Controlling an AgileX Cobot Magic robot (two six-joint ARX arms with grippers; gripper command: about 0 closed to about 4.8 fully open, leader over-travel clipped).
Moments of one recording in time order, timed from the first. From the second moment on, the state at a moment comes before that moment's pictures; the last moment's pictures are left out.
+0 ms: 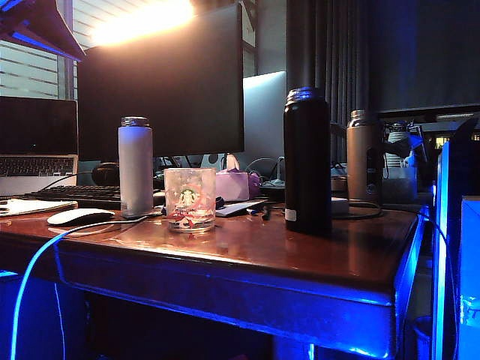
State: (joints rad) left arm -0.07 1.23 1.08 -0.32 0.49 0.33; right arm -0.07 0.01 0.01 -0.05 -0.13 0.16
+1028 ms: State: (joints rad) left arm -0.07 1.23 1.08 -0.35 0.49 0.33; right arm -0.07 0.95 0.57 0.18 -0.67 0.27
